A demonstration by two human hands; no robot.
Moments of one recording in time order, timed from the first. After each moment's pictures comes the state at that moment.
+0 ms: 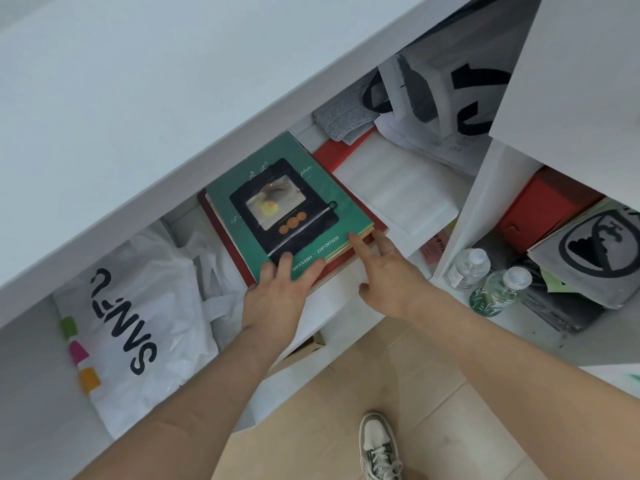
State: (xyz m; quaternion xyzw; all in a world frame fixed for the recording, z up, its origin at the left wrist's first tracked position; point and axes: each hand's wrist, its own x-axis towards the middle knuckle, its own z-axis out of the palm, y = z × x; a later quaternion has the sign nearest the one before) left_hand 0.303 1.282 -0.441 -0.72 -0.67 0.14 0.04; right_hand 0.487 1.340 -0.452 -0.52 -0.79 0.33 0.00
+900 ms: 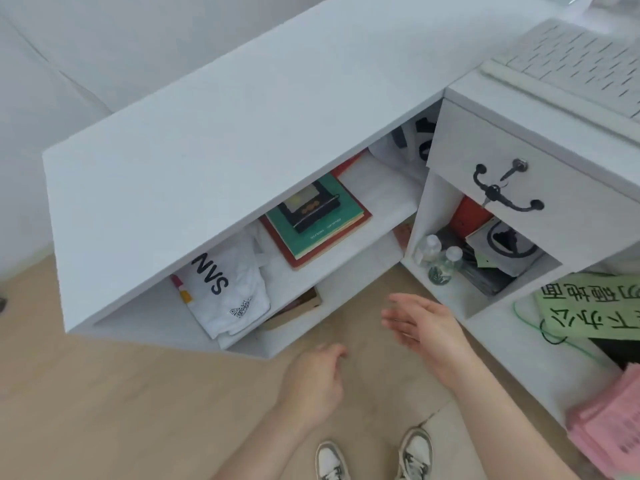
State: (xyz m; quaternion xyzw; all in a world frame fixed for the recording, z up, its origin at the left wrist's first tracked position) left_hand 0.376 1.050 -0.297 -0.67 -0.69 -0.04 -0.29; right_hand 0.560 1.124 -0.269 -0.59 -0.25 0.70 0.32
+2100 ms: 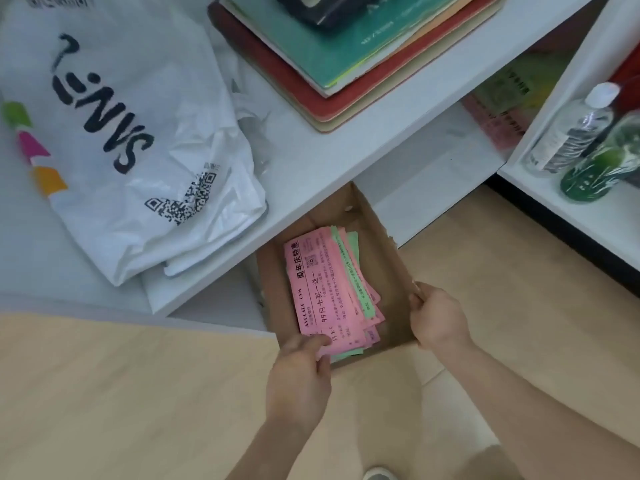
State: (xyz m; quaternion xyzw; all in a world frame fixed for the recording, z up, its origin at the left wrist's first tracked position) left_hand 0.229 1.016 -0.669 -0.54 -0.80 -0.08 -0.24; right_hand 0.413 1.120 -0.696 -0.72 -0.51 0.46 0.10
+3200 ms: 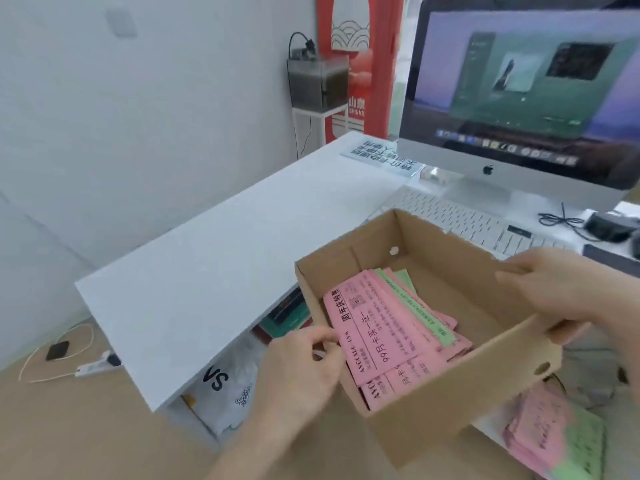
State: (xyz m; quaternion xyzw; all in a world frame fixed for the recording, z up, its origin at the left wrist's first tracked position) left_hand 0.331 1.019 -0.009 -0.69 -0.61 -0.25 -0.29; right_hand 0.609 1.035 0.081 -0.82 -0.50 0.25 0.07
